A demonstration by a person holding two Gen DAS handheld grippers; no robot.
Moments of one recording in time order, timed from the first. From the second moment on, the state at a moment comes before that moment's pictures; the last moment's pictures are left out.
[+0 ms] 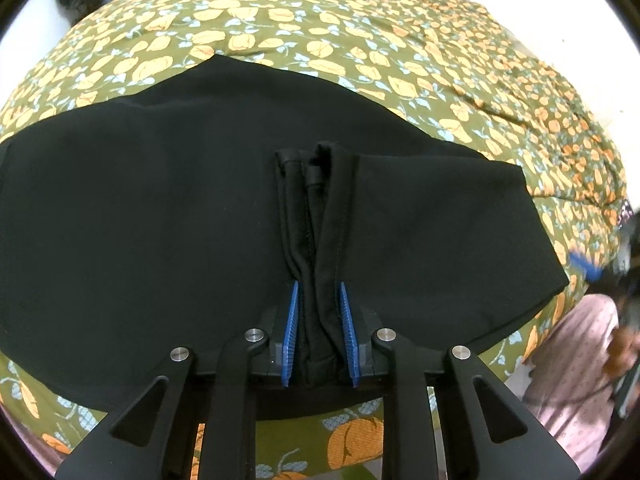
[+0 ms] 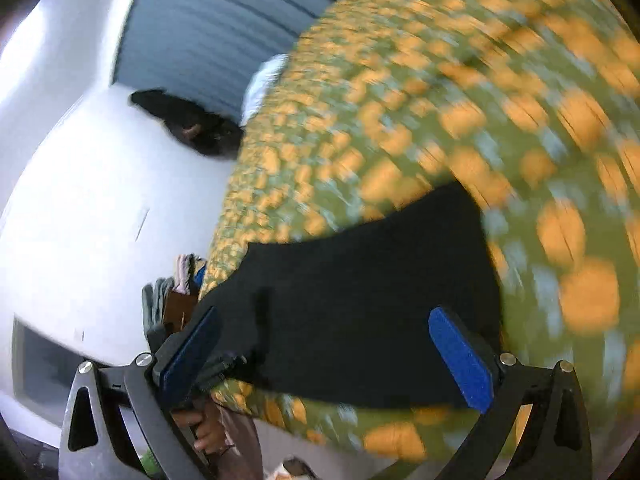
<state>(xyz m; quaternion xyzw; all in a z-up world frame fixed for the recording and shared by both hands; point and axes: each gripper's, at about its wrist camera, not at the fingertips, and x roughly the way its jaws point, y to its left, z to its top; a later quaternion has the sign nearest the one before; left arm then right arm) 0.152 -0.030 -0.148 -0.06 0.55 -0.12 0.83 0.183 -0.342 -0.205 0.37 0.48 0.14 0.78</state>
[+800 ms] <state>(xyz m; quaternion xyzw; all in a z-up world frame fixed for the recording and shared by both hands) 0.143 0.212 -0.079 -0.18 0.48 0.14 0.85 0.157 -0.303 -0.194 0.14 0.44 0.04 0.89</state>
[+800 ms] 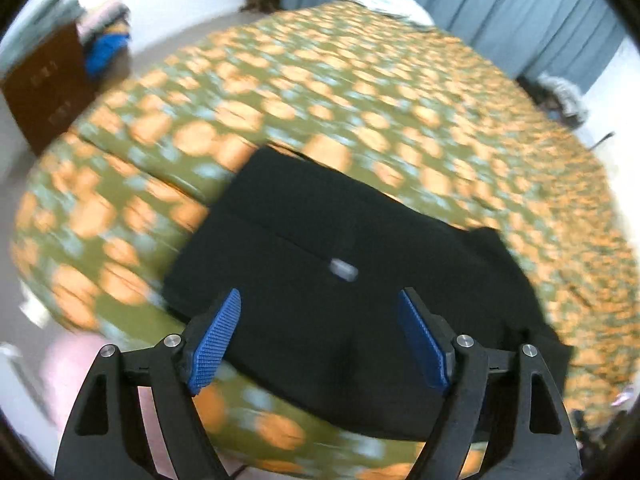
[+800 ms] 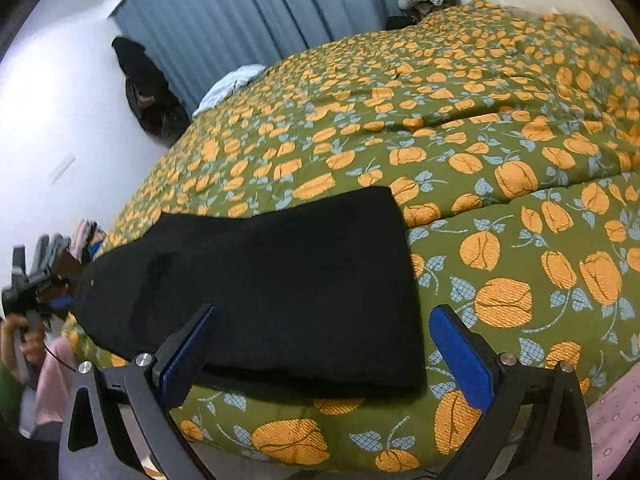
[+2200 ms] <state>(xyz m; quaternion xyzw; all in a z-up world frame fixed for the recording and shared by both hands) 0.188 0.294 -0.127 -0.22 0.52 0.12 0.81 0.162 -0.301 -0.210 0.15 0.47 0.02 0.87</state>
